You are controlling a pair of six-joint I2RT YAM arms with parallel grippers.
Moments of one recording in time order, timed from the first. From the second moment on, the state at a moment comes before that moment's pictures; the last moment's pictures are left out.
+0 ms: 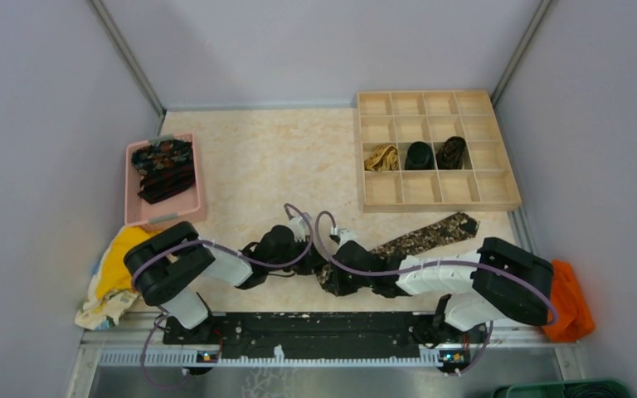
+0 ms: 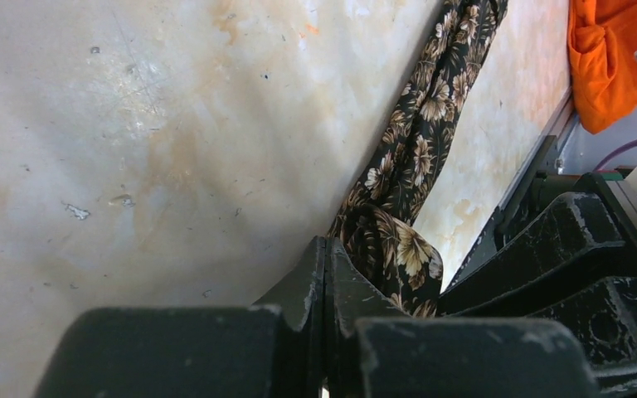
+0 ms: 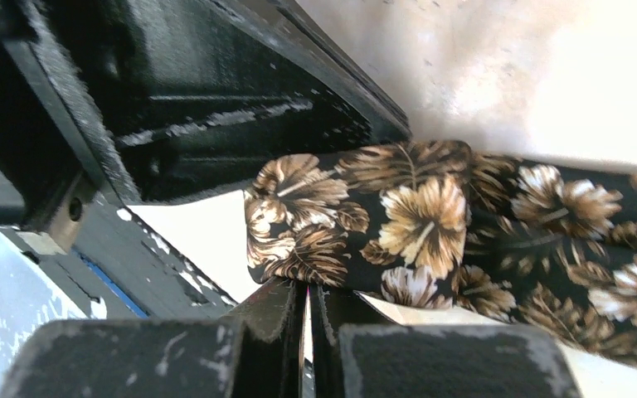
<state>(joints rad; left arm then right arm) -0.91 1.64 0.35 0.76 0.21 -0.88 1.14 1.37 0.46 0.09 0.03 0.83</state>
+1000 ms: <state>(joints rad) -0.91 0.45 0.45 -0.41 -0.78 -1.01 1.33 1.57 0.97 -0.54 0.41 0.59</state>
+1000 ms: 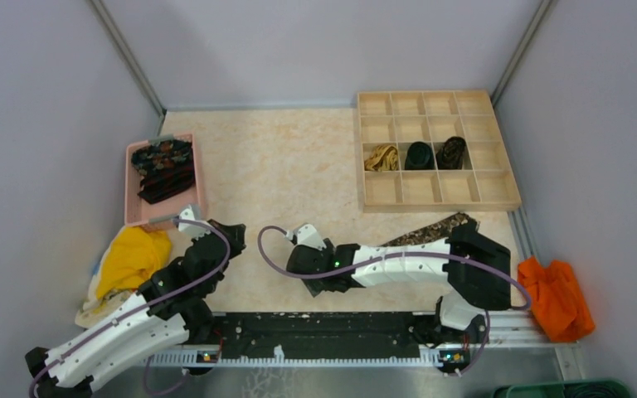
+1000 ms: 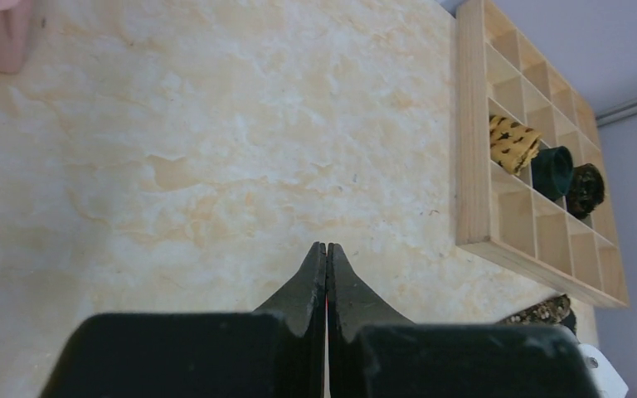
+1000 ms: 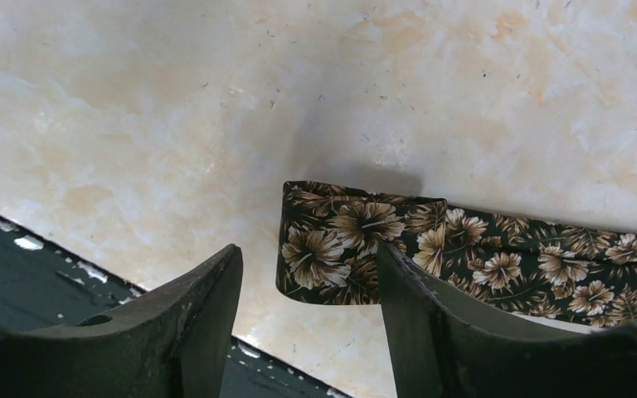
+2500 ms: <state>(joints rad) -0.91 0.56 0.45 -0.31 -0.79 -0.85 1.09 1.45 0.65 0.03 -0.10 0.70</state>
